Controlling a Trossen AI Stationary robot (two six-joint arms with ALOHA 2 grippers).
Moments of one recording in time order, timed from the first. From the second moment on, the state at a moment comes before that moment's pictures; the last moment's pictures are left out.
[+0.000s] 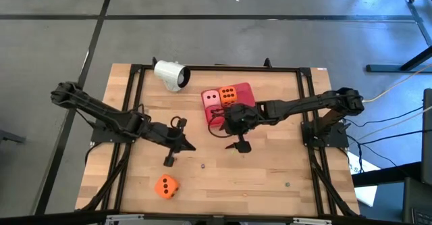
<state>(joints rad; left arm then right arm) -0.32 1.08 0.74 -0.06 -0.10 -0.08 0.08 1.62 1.15 -0.31 -0.24 -0.12</state>
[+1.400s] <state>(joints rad) -0.40 1.51 1.18 -0.36 -0.21 0.11 0.12 1.62 1.15 -0.31 -0.24 -0.01</state>
